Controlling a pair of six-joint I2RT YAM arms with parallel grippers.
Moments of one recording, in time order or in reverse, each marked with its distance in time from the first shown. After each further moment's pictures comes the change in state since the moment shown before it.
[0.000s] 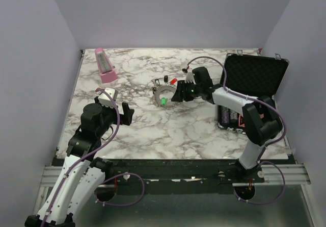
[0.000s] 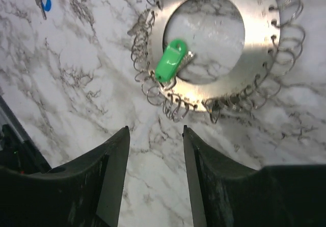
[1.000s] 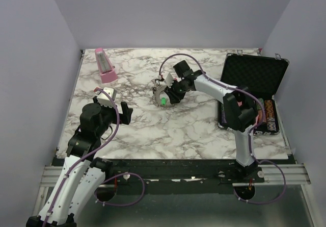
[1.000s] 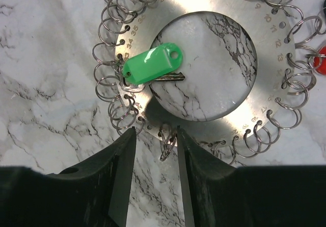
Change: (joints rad) left arm 0.026 -0.021 0.000 0.010 -0.015 0.014; right arm 0.076 0.343 0.544 -0.559 0.052 -0.916
